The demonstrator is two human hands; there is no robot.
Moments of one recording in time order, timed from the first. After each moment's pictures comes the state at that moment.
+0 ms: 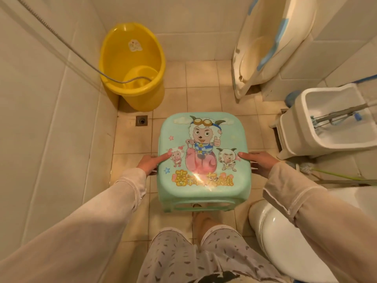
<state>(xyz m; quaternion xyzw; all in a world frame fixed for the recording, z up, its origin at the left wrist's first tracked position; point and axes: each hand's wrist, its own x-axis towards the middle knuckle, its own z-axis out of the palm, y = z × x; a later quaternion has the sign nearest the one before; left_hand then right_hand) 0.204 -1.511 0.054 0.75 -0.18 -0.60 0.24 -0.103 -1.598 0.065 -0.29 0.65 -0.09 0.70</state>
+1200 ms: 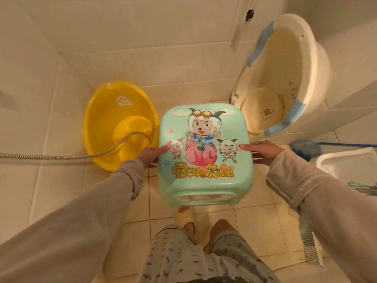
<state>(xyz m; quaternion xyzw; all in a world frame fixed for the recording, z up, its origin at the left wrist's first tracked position) 0.335 -1.955 0.081 0.74 -0.24 -0.60 0.20 0.015 -2.025 0.093 -0.35 0.65 -0.09 0.67</state>
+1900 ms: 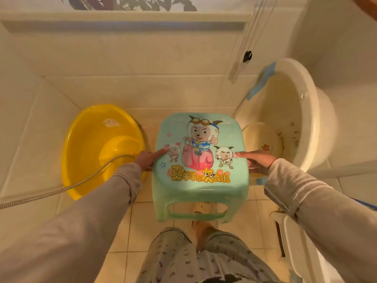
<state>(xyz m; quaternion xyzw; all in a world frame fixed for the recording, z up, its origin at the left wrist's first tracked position) 0.291 -2.165 0.065 0.76 -0.19 -0.58 0.22 -0.023 -2.249 0.077 -0.35 0.64 -0.03 0.68</state>
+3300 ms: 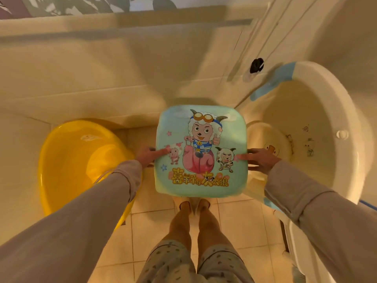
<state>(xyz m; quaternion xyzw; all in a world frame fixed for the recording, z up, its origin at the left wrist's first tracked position) 0.321 -2.364 -0.012 0.74 -0.19 -0.63 0.12 -0.006 -2.419 -0.008 -0.27 0.66 -0.02 0.70</state>
